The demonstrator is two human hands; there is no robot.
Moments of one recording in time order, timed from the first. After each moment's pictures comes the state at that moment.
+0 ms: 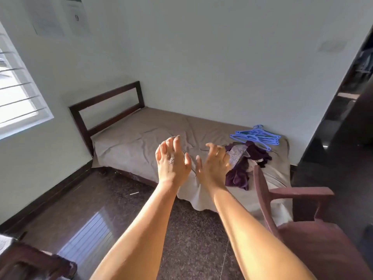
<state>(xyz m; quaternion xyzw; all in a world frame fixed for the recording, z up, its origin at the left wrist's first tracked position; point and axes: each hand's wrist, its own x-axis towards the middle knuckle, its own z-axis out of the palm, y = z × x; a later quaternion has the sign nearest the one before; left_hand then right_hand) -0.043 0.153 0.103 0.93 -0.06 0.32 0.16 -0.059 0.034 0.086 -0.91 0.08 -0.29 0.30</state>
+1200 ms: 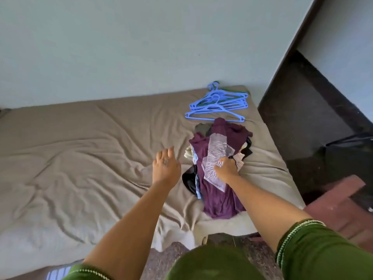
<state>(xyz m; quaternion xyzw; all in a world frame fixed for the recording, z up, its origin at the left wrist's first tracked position) 0.577 -0.014 -0.080 0.94 -0.29 -0.07 0.16 0.476 -0.209 -0.156 -0.81 0.47 0.07 0.35</state>
